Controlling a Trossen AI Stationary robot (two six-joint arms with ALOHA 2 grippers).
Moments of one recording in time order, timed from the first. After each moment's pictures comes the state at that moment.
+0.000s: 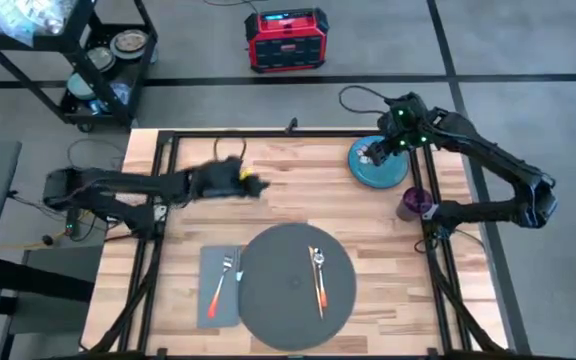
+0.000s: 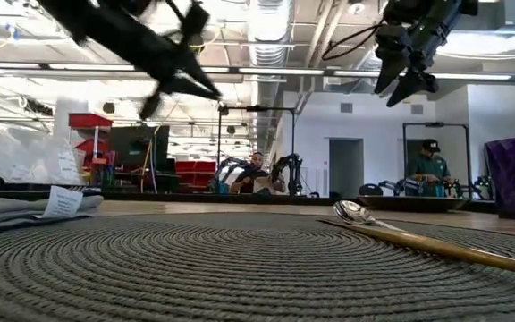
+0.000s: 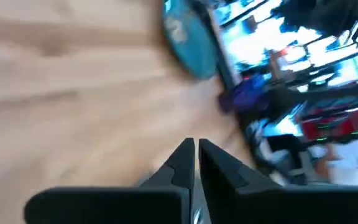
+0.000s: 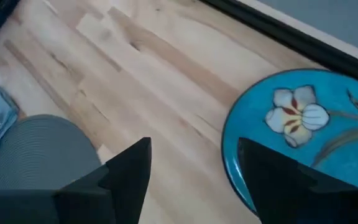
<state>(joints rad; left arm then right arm) 0.28 1.31 0.67 0.26 0.01 -1.08 -0.77 1.14 1.13 -0.92 -0.20 0.23</state>
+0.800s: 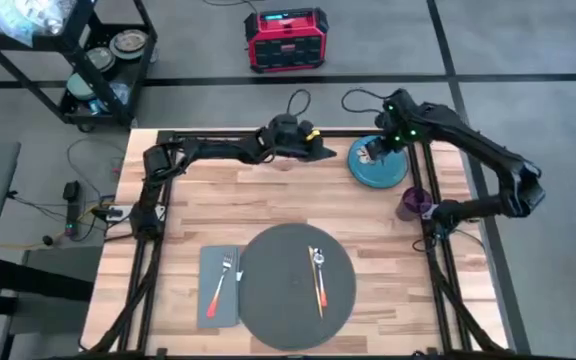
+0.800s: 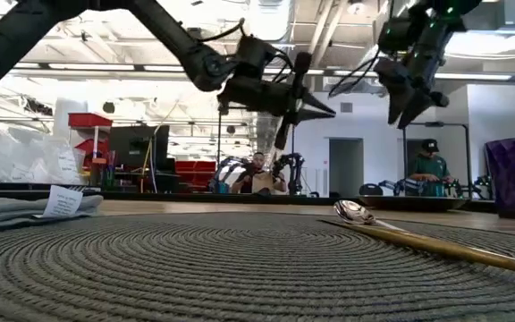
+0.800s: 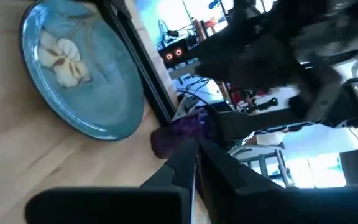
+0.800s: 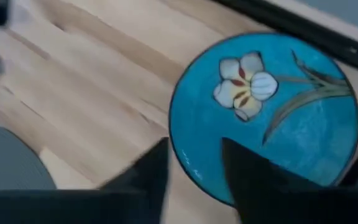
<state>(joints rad) 0.44 2.06 1.46 0.34 0.42 -0.98 -0.86 1.31 1.13 -0.98 -0.13 0.18</state>
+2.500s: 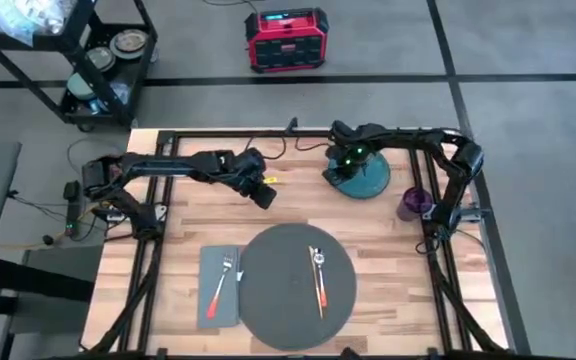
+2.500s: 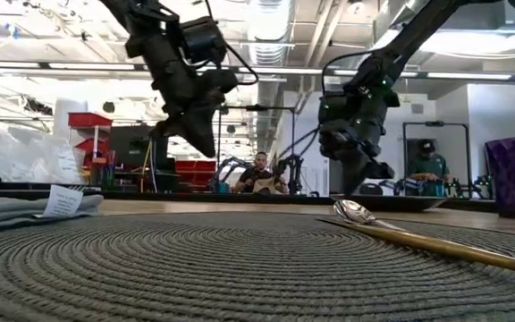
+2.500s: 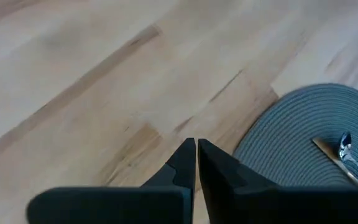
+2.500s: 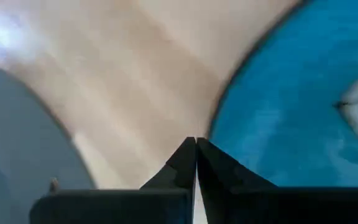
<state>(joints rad) 0.31 1.54 1.02 -0.50 0.09 -0.62 -0.62 1.82 1.13 -0.65 -0.44 0.31</state>
